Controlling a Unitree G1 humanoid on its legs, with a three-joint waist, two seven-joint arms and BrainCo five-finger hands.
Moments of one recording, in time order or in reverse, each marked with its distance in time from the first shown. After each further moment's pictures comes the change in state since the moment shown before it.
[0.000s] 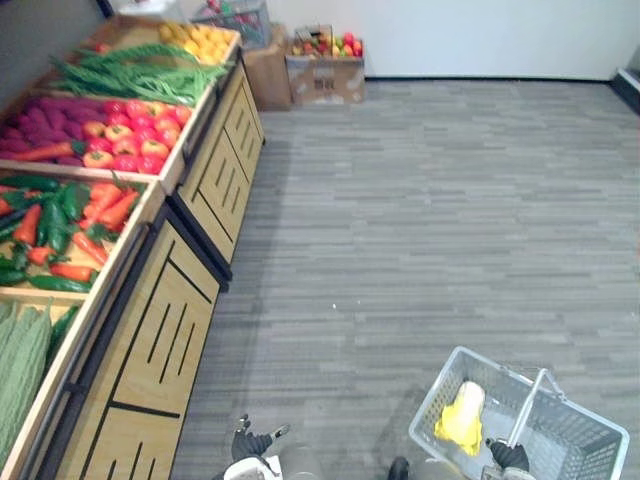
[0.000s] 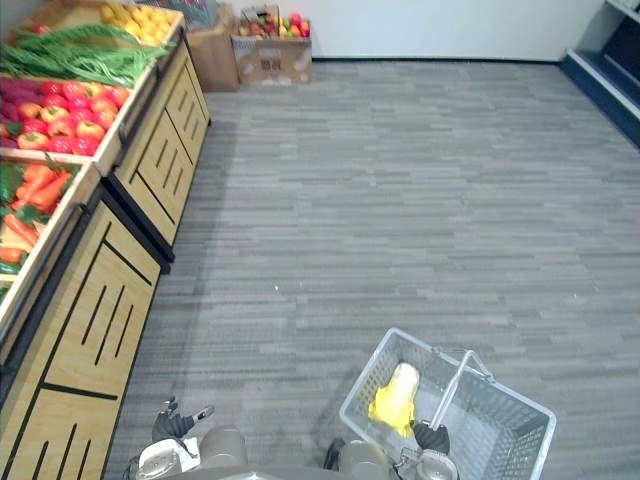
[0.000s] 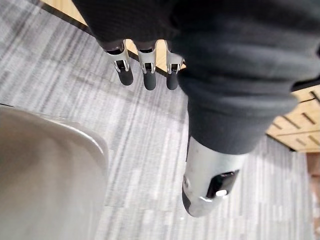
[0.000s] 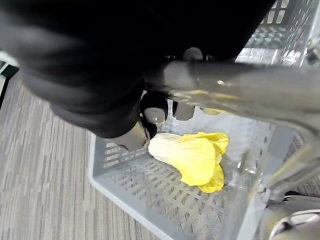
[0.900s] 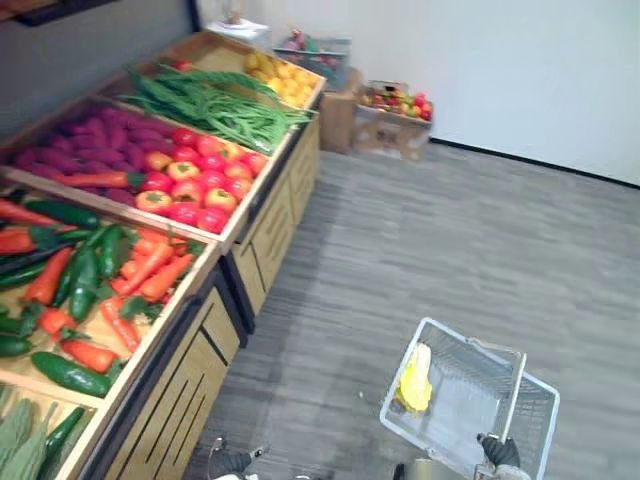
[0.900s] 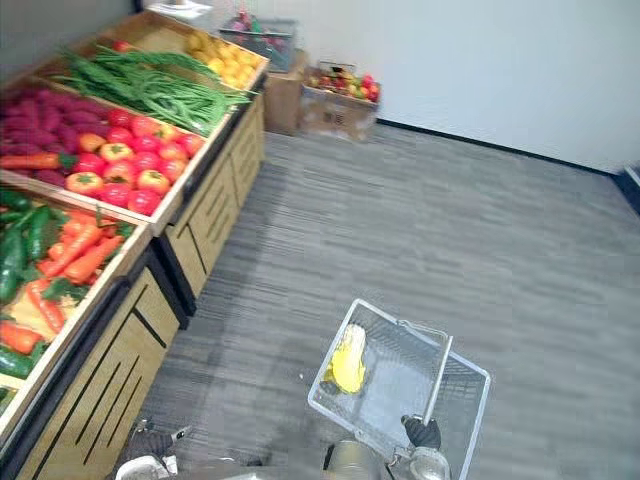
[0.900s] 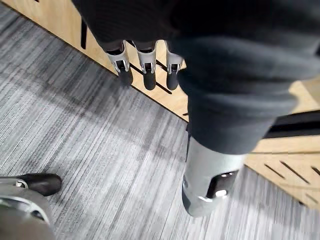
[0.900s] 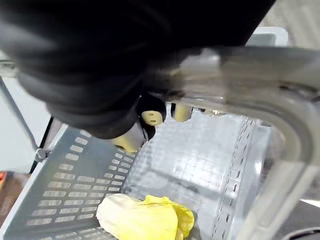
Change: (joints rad) left arm 0.038 0.090 -0.026 0.052 0.022 0.026 0.027; right arm -0.036 0.004 -0.001 0.036 0.000 -0.050 0.007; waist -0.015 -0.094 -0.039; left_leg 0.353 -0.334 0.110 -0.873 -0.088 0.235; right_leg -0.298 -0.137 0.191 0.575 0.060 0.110
